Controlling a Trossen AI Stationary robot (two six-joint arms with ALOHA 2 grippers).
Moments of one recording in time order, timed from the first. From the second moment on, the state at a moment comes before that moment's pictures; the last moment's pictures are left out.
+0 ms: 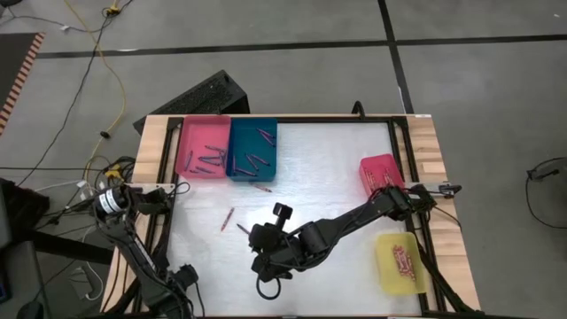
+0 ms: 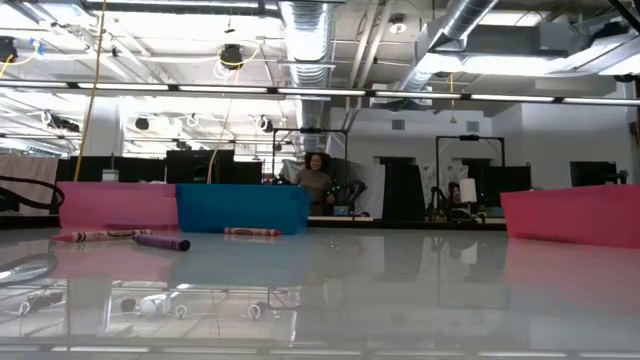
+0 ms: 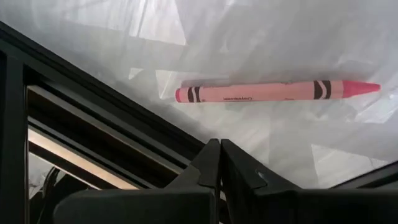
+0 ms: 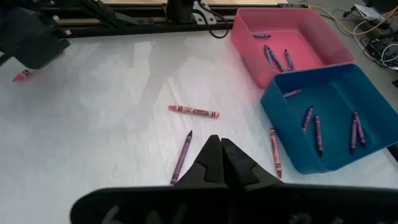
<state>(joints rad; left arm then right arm) -1.11 1.86 1.17 -0.95 0.39 -1.70 0.47 2.21 2.35 -1.02 0.77 0.48</state>
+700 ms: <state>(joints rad) -1.08 1.87 1.11 -0.82 0.33 -1.64 0.49 2.21 2.35 -1.02 0.77 0.48</state>
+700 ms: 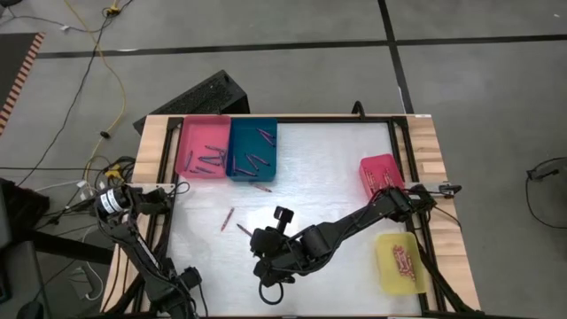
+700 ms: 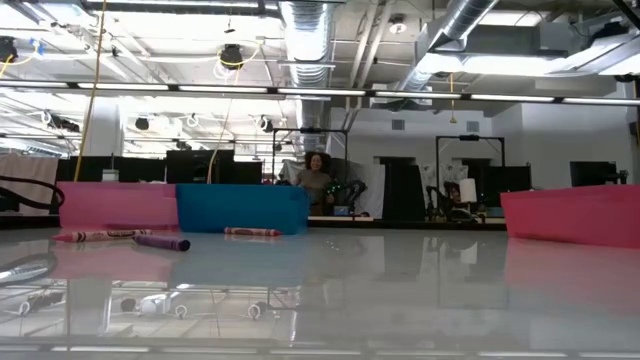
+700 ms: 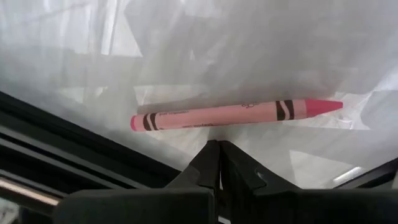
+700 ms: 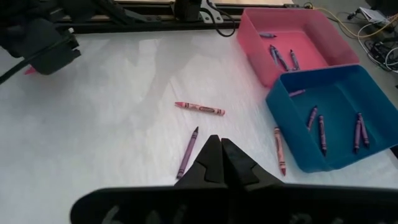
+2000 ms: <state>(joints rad) -0.77 1.87 1.11 -0.89 0.03 -1.07 0.48 2.21 2.35 -1.14 0.77 0.58</state>
